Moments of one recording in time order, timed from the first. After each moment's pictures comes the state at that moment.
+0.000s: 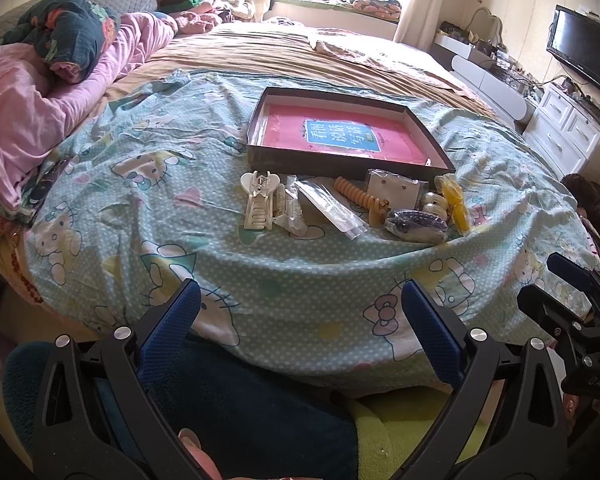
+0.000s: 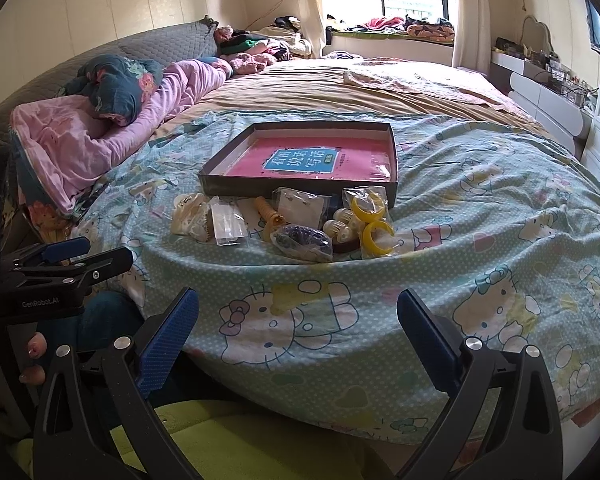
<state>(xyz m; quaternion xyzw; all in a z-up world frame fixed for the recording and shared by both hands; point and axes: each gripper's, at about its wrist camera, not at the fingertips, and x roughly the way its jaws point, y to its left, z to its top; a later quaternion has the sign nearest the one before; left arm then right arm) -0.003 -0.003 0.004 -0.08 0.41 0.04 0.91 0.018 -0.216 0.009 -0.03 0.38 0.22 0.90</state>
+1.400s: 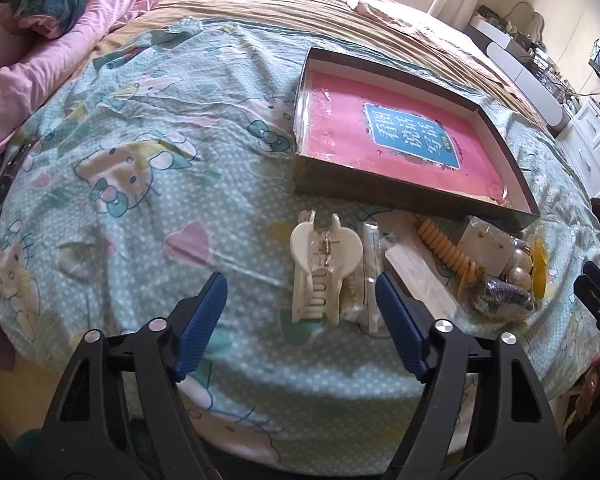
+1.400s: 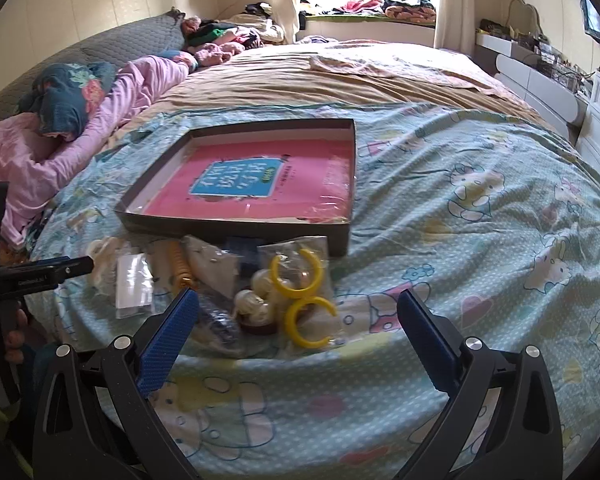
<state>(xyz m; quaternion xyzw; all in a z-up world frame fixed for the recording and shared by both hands) 0.121 0.069 -0.047 -0.12 0.49 0.05 0.86 0.146 -0.234 -0.020 -0.02 0.41 0.18 0.89</state>
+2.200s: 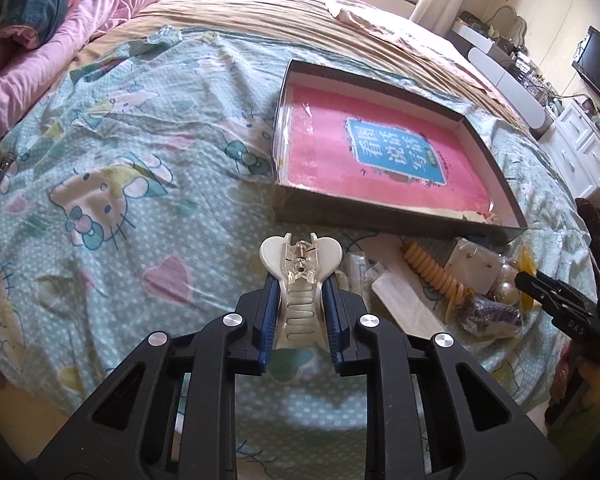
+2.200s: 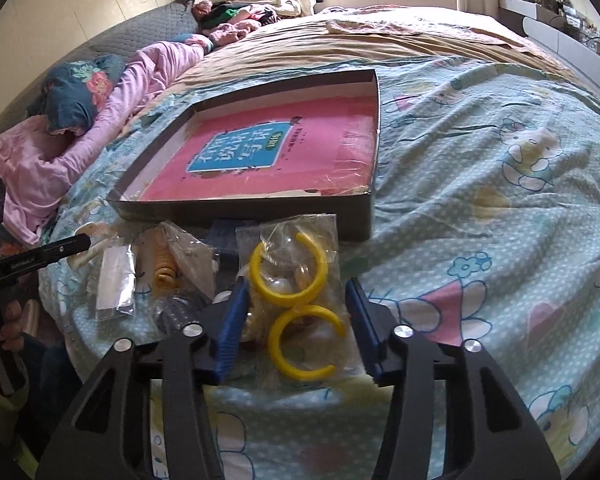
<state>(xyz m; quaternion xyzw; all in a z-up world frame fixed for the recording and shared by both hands) 0.139 0.072 -0.041 -0.13 0.47 0.02 0.87 0.188 -0.243 -0.067 0.02 0.45 0.25 0.86</state>
